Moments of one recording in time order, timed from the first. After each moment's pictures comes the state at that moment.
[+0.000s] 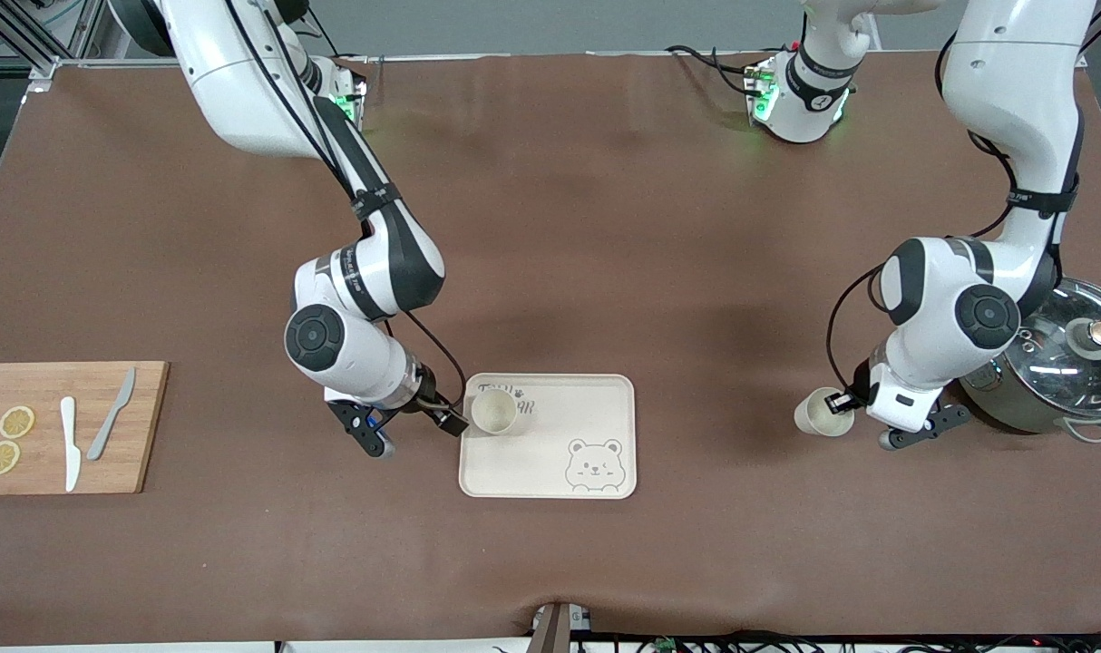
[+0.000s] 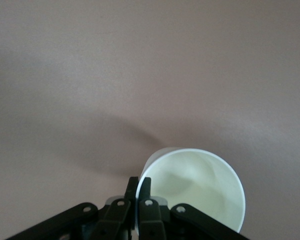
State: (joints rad) left arm -0.05 0.49 -0.03 -1.86 0.01 2.45 -0.44; right arm 0.51 0.71 -0.09 -1.42 0.30 2.19 1.05
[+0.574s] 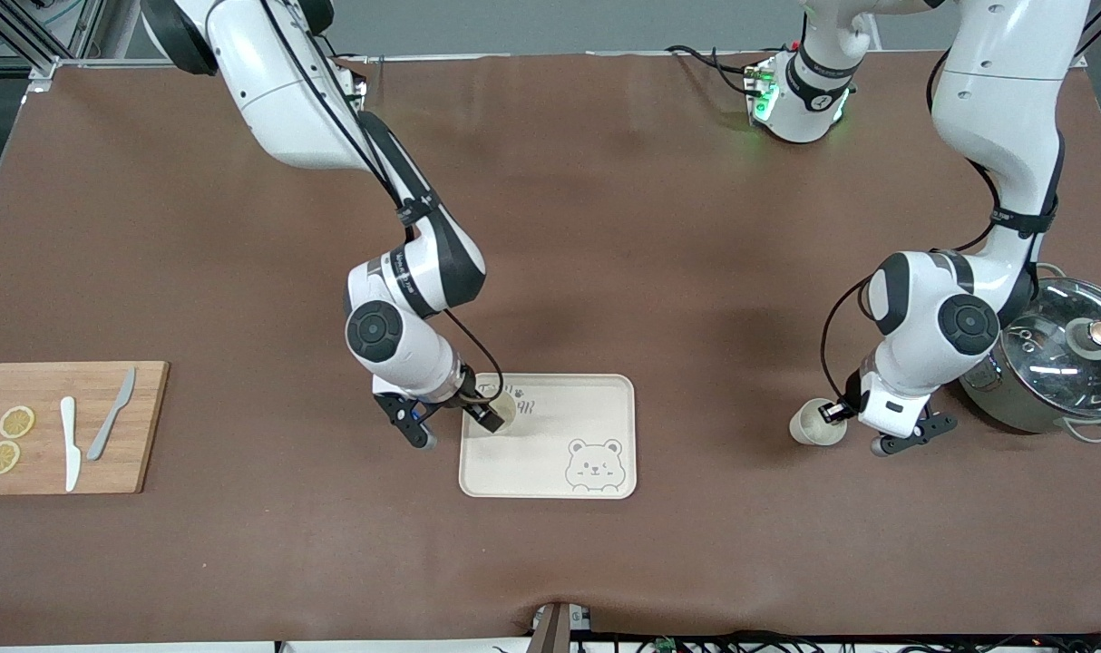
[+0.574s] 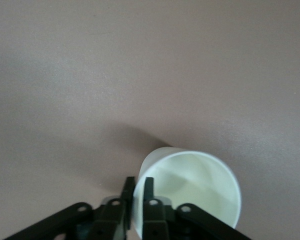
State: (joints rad) left arm -0.05 0.55 -0.03 -1.86 0.01 2.54 -0.44; right arm 0.58 0.79 -0.09 -1.41 0.31 2.30 1.14
